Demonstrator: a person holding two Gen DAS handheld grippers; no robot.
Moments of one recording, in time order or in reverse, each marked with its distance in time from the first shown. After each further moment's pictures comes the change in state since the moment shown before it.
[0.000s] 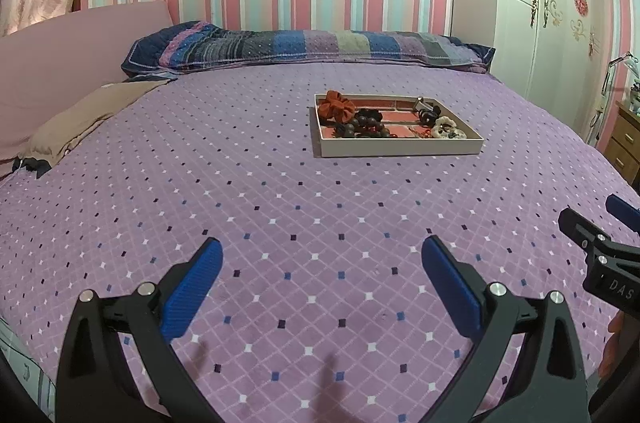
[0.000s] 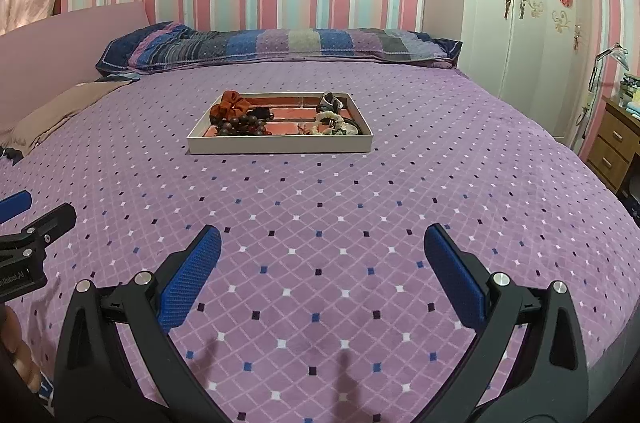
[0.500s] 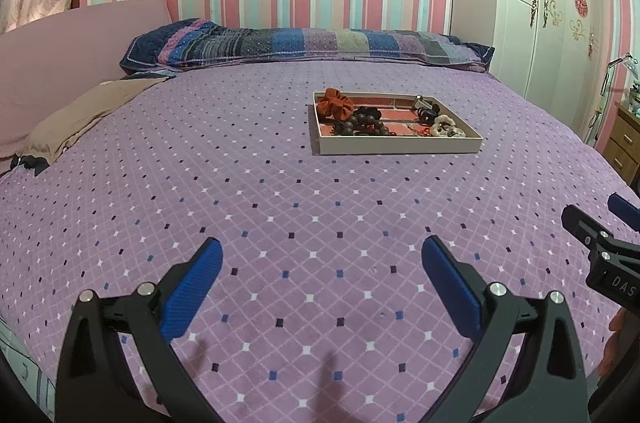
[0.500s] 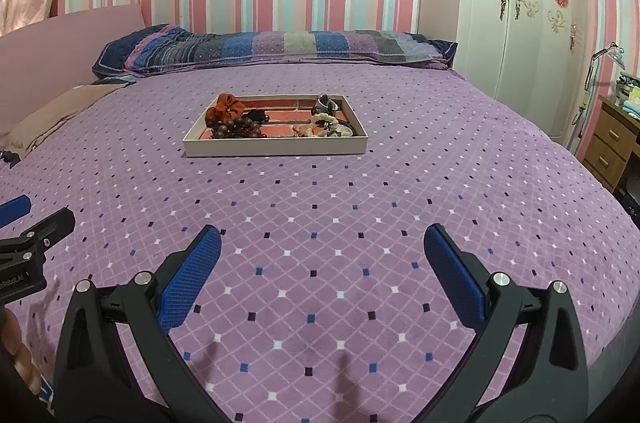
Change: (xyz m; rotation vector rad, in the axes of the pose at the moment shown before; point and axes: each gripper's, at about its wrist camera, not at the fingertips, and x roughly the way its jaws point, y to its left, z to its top) left arm 0.000 0.001 -0.001 -0.006 0.005 -0.008; right arm -0.001 -0.002 0.001 0.005 -0.009 -0.013
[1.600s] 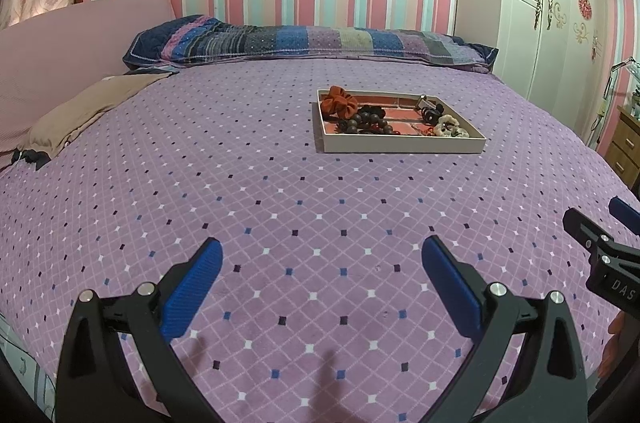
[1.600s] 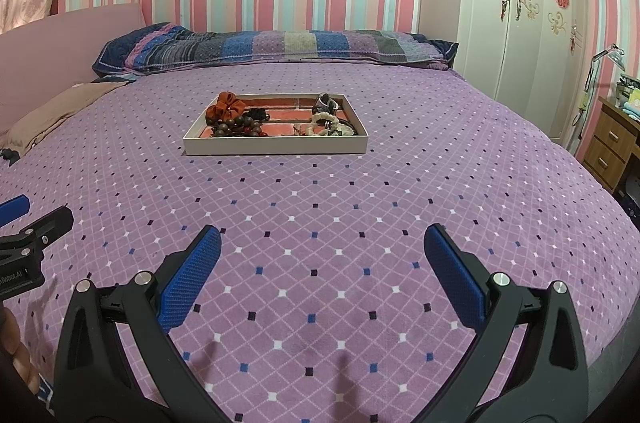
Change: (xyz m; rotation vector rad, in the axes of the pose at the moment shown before) left arm 0.002 0.006 -0.003 -0.012 0.004 0.006; right arm 0.000 0.001 0.000 -0.007 0.002 -0.001
